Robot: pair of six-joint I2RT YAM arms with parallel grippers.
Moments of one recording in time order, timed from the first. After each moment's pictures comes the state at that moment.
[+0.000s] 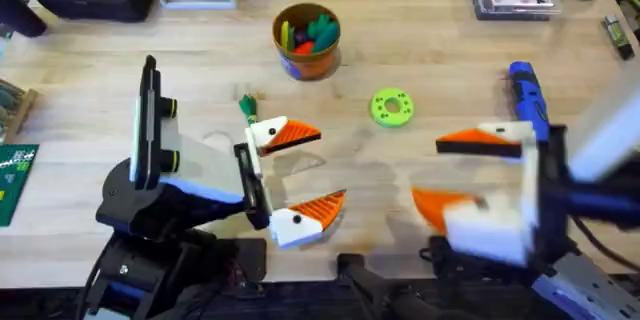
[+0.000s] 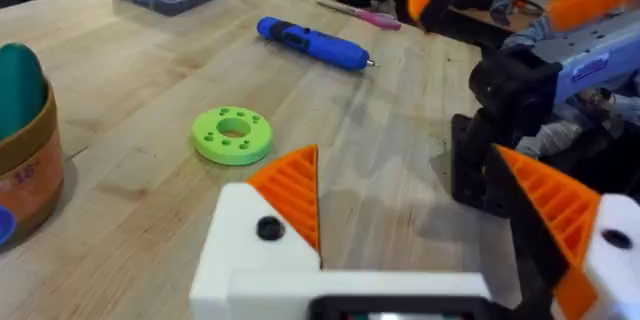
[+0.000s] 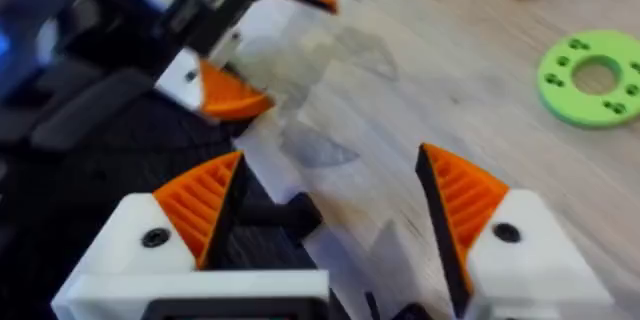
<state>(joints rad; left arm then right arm) -0.27 0.01 0.02 -0.11 1.00 -0.13 0.46 0.53 0.87 -1.11 -0.55 0.09</state>
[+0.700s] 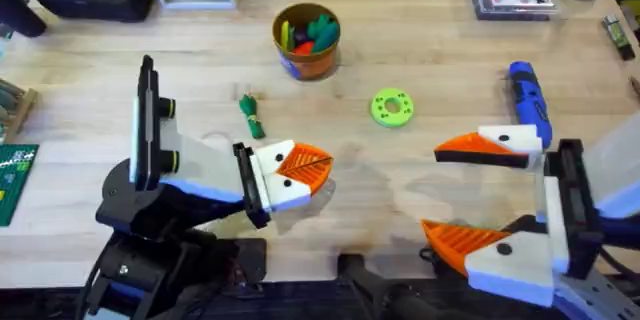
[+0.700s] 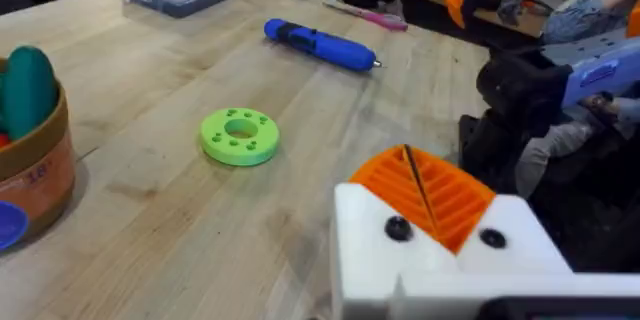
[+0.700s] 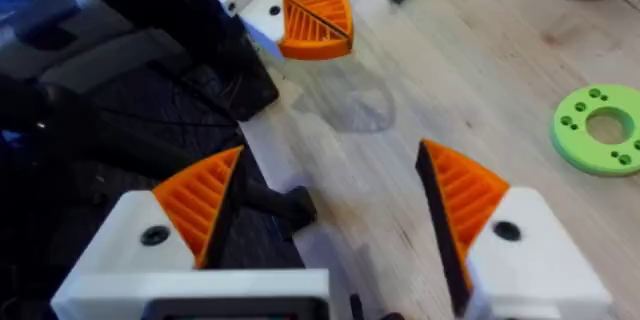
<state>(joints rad) -0.27 0.01 0.02 -0.11 0.98 -0.13 0.46 0.44 0.86 -1.13 -0.65 -0.09</state>
